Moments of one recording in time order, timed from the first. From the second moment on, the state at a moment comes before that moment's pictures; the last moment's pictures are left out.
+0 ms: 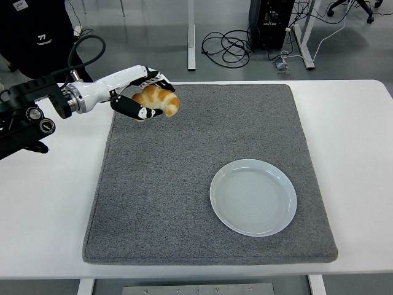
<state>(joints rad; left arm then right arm) -1.21 0.53 -0.13 -1.10 0.98 -0.02 -0.28 -0.08 0.00 -0.01 0.08 -0.09 -0.05 0.23</state>
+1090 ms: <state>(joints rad) -1.40 0.14 0.02 -1.21 1.01 0.02 -0.09 -0.08 0.00 -0.01 0.08 -0.09 -0.05 0.23</state>
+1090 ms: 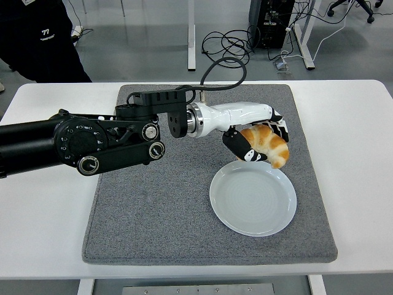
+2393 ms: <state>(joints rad) -1.08 0.08 0.03 -1.13 1.27 0.20 -0.16 -0.08 0.00 -0.01 0.08 -0.09 -0.05 0.23</state>
